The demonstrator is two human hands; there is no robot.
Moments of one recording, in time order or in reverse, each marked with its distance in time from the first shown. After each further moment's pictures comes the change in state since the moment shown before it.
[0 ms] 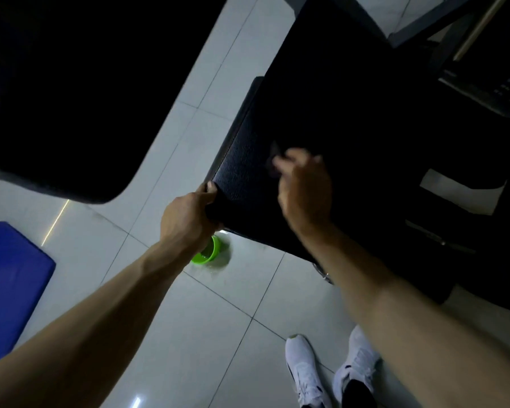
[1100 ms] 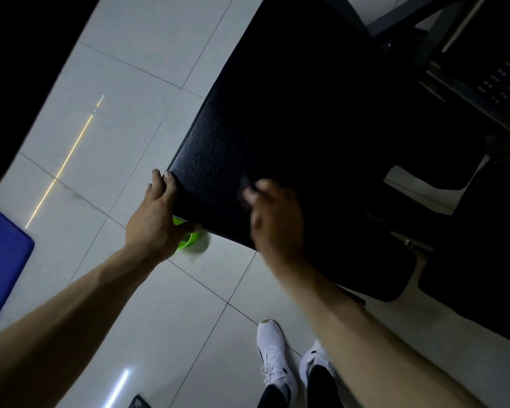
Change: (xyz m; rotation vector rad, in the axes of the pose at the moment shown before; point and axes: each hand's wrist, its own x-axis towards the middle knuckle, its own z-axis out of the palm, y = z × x) left_hand -0.021 0.021 0.026 -0.009 -0.003 -0.024; right_hand -0.058 0.038 -0.015 0.086 -0.093 -0.078
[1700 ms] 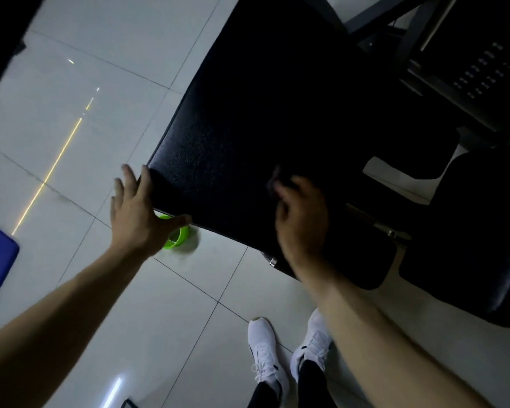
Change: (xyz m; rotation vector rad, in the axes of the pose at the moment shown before) left_hand -0.013 0.011 0.010 -0.136 0.051 -0.102; right_hand -0.025 0.060 -0.026 -0.005 0.102 0.209
